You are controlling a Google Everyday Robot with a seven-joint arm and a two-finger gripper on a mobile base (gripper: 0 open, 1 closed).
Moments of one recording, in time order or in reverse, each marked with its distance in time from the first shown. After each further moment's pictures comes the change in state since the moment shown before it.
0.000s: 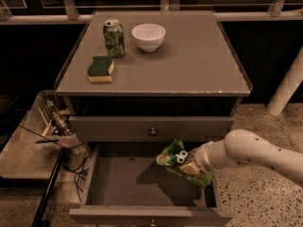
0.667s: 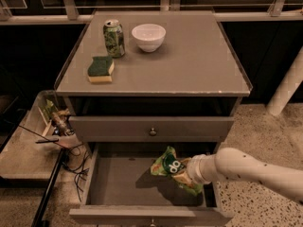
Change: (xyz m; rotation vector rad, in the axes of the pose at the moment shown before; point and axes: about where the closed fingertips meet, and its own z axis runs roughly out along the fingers) arm 0.020 0.012 0.059 0.008 -0.047 -0.062
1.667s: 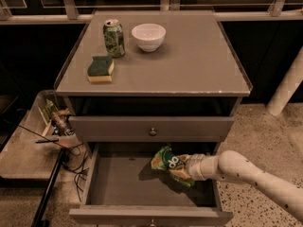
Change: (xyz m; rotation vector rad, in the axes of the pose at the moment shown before) arm 0.009 -0.038 0.050 -0.013 -0.234 -0.066
